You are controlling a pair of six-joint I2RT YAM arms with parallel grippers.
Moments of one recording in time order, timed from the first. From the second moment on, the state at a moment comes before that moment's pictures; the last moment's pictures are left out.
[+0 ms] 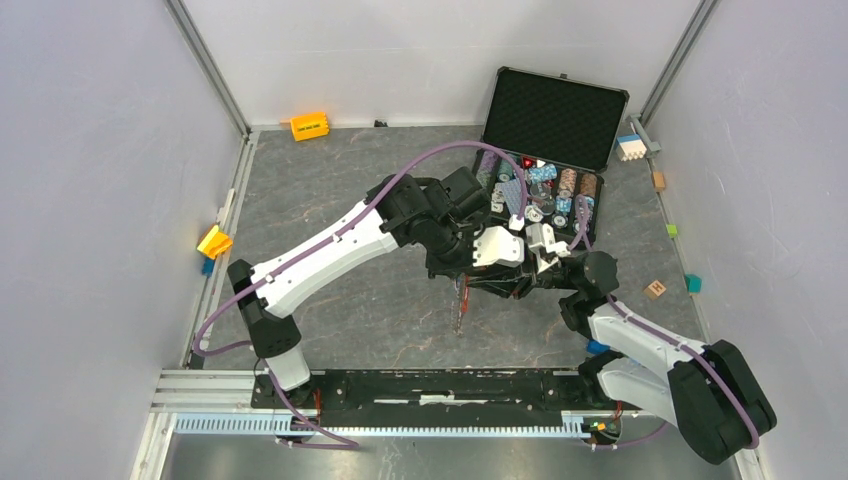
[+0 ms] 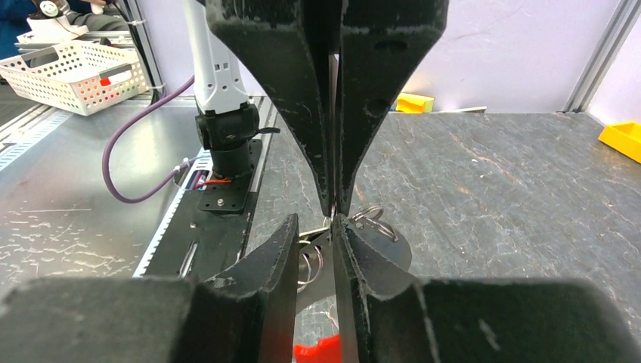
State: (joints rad) left arm -1.05 1.73 1.94 -1.35 0.25 0.56; right arm 0.48 1.06 0.31 1.17 -1.07 0.36
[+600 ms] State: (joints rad) left arm -1.05 1.72 1.91 -1.33 0.27 0.58; right arm 0.50 1.04 0.31 1.12 -1.07 0.29
